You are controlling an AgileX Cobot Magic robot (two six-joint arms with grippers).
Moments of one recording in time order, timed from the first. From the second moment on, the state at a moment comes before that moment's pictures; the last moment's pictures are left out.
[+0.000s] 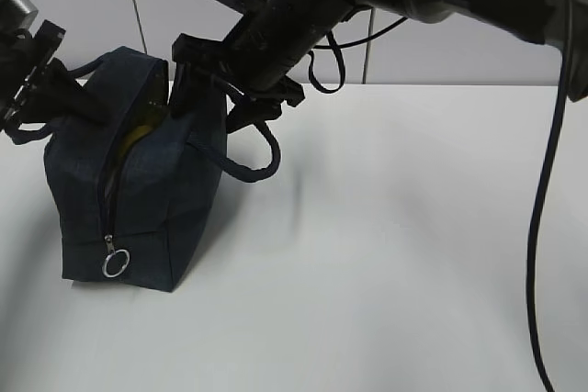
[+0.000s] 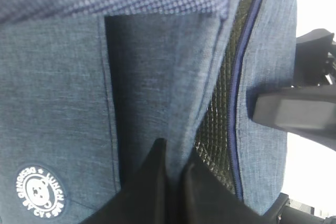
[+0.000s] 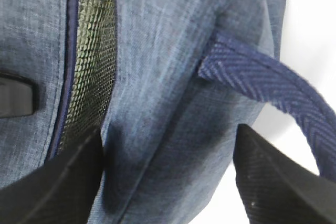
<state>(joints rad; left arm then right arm) 0.11 1.92 -1.38 -0.95 1.19 0.50 0.49 2.31 -2.13 0.61 1.04 0.03</state>
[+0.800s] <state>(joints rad) 0.06 1.92 -1.38 -0.95 1.19 0.50 0.49 2.31 -2.13 0.53 1.09 -0.02</state>
